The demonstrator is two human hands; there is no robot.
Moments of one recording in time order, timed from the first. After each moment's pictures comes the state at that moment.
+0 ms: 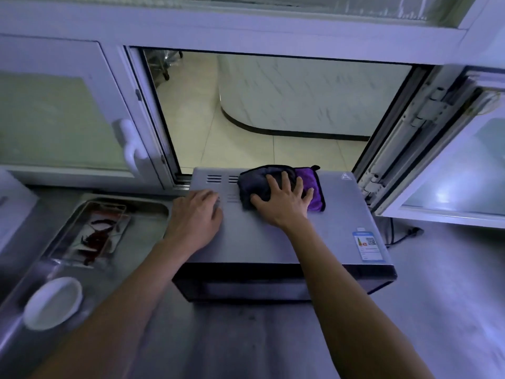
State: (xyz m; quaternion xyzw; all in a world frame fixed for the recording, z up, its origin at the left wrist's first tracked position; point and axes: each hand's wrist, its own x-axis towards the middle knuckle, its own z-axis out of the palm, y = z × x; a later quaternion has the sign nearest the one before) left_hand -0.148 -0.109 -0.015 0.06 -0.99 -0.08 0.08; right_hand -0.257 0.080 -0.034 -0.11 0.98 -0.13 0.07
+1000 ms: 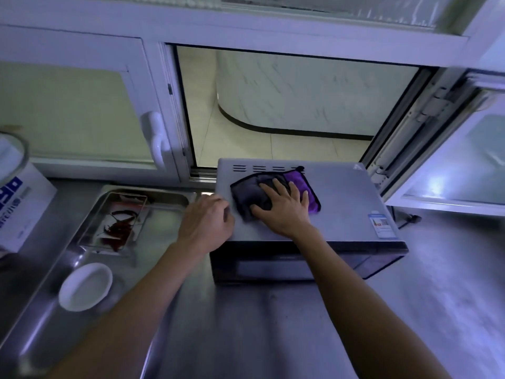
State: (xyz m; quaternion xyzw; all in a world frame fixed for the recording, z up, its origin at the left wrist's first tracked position) left_hand -0.088 -0.137 -0.010 0.04 -0.98 -0.14 0.10; right_hand -0.185 0.051 -0.034 -0.17 0.97 -0.13 0.07
